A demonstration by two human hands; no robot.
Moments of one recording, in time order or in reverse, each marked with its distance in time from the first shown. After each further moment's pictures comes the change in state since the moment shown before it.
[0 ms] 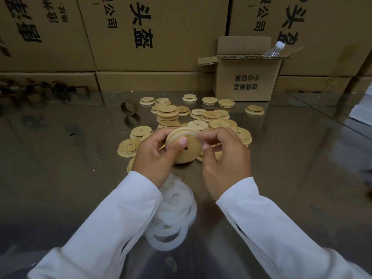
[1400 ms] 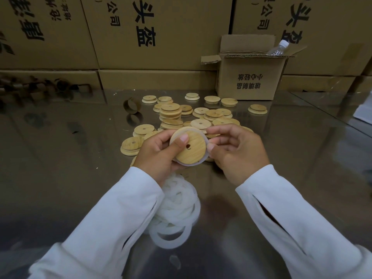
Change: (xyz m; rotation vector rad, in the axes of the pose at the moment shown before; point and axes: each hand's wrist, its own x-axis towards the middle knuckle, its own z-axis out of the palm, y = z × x) left_hand 0.001 0.005 -0.001 -0.222 -0.086 -0.229; right_hand 0.012 -0.002 -0.019 0.332 -0.201 0.258
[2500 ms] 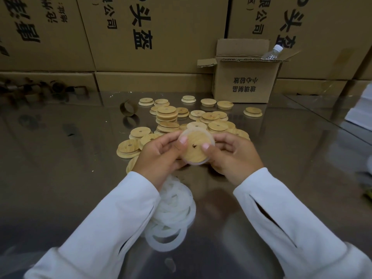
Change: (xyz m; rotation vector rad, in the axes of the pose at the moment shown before) left_hand -0.003 0.002 0.007 0.004 0.014 -0.031; right_hand 0.008 0.012 -0.006 0.027 -0.014 0.079
